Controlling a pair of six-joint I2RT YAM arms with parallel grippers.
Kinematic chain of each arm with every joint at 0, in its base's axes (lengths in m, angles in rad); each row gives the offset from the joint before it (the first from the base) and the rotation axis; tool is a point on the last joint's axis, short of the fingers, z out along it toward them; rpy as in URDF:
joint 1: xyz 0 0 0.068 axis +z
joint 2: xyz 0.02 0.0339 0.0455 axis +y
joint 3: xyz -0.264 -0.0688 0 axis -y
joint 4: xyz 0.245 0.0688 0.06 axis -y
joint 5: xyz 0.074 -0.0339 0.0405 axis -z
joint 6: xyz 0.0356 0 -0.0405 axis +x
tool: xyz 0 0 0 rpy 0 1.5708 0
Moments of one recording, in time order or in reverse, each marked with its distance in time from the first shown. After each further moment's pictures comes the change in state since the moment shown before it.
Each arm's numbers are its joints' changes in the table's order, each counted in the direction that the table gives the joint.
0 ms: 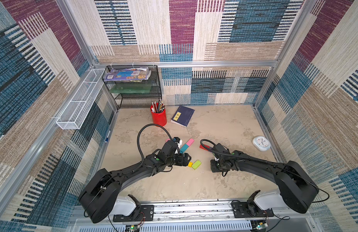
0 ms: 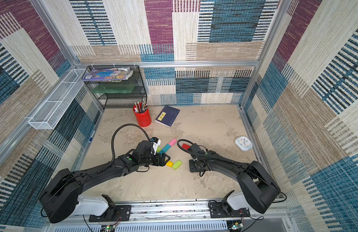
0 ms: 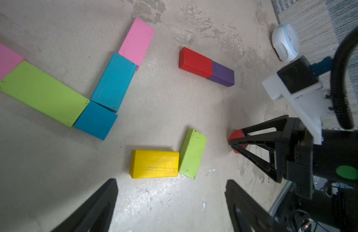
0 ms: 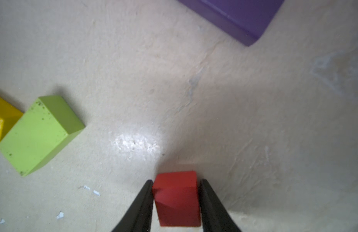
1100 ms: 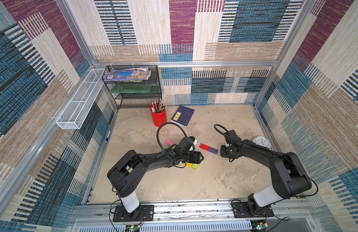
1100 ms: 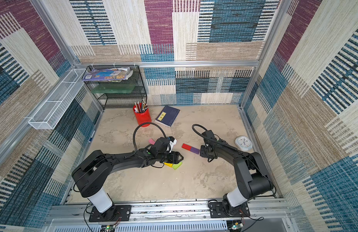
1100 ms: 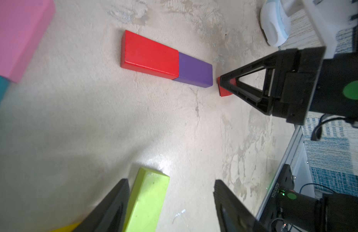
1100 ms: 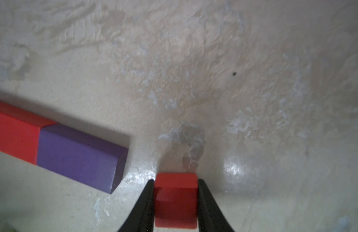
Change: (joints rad) left arm -0.100 0.372 0.241 0.101 0.101 -0.076; right arm -0.370 0.134 0.114 0.095 0.006 -0.107
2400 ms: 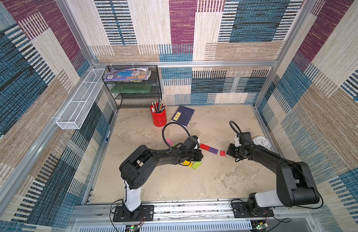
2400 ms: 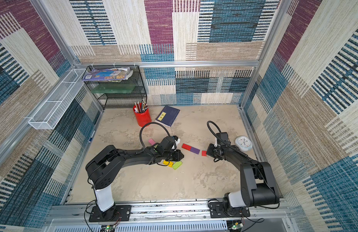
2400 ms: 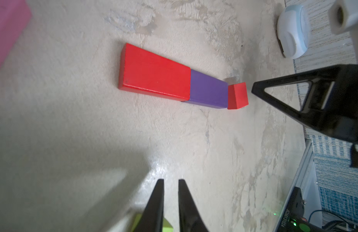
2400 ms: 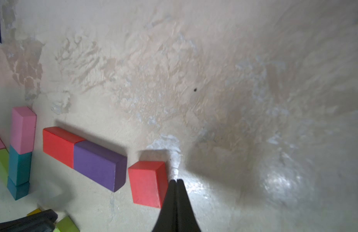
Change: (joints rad) left arm -0.004 0.132 0.097 0.025 -0.032 -0.038; right arm -0.208 -0.094 -0.142 0.155 -0.262 0.008
